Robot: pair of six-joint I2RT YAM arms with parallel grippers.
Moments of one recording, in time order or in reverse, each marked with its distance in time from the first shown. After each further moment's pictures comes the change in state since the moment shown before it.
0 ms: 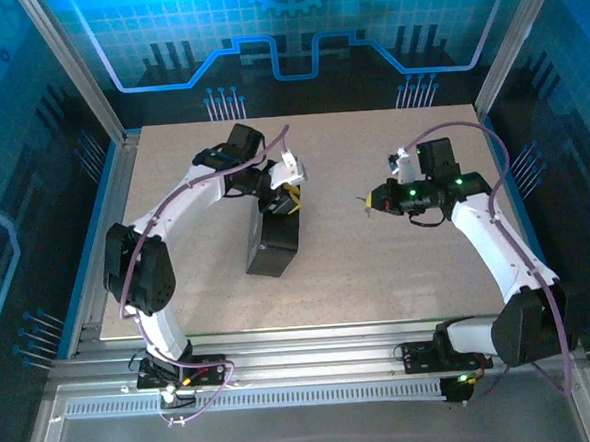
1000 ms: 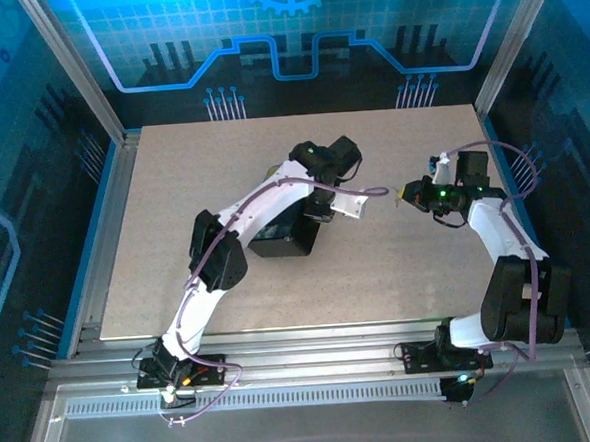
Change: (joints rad) left arm -0.375 0.481 0.743 -0.551 -0.742 0.262; right arm -0.327 0.083 -0.201 0.317 -0.118 0.018
